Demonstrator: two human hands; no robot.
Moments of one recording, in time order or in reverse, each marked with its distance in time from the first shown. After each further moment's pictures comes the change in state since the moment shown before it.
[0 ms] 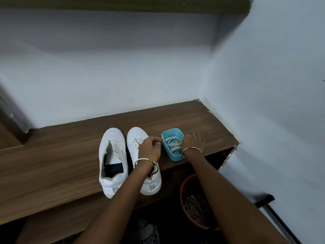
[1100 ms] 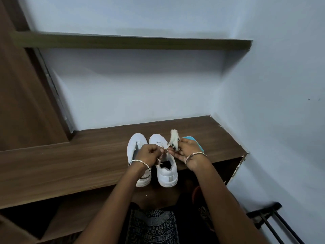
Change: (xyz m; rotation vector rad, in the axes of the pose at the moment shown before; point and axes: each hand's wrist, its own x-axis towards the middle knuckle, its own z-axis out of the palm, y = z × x) left_hand -0.083 0.018 -0.115 -0.156 -0.203 0.025; right_hand -0.146 -0.056 -0.079 1.670 -0.477 0.052
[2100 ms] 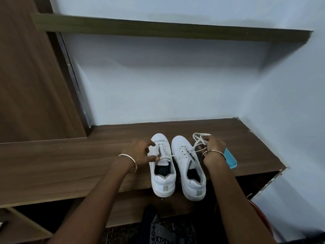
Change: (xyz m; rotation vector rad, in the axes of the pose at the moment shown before) left_hand 0.058 -0.041 -0.135 0.974 0.014 0.135; right_hand 0.092 0.003 0.034 0.149 0.466 -0.069
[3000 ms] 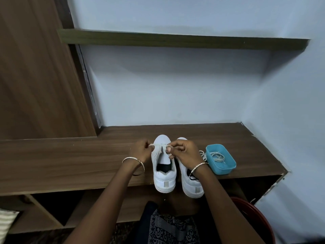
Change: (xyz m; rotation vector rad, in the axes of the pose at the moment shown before) left_hand -0.036 0.034 -0.003 -0.504 0.213 -0.295; right_hand -0.063 0.038 0.005 -0.609 -0.777 -0.539
